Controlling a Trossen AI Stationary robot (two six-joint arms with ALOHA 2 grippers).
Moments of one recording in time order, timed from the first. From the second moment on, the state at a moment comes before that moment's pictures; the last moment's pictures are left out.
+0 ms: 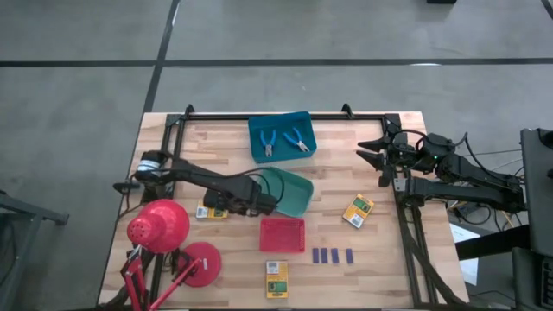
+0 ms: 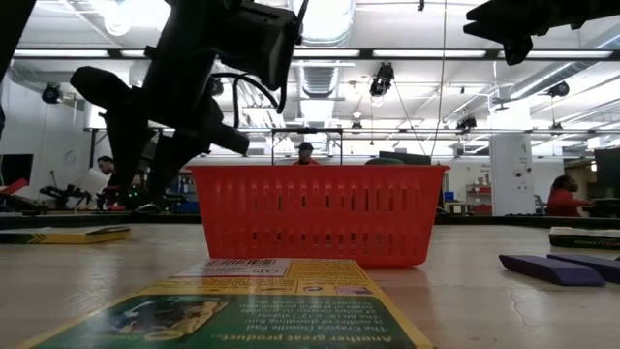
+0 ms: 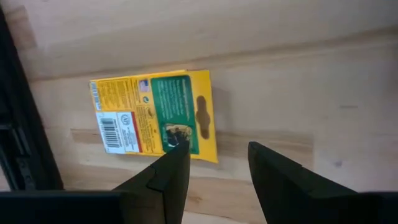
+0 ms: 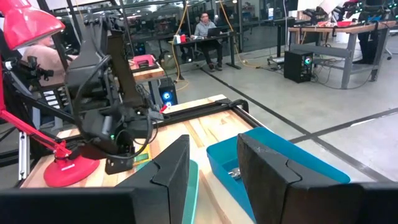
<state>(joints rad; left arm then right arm) -0.14 1.87 1.37 -1.32 -0.04 -1.60 -0.26 0.39 0.54 -0.20 0.00 0.16</state>
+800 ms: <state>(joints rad) -0.17 1.88 1.20 -1.14 -0.03 -1.61 -0.26 0.39 0.54 -0.20 0.00 0.16</state>
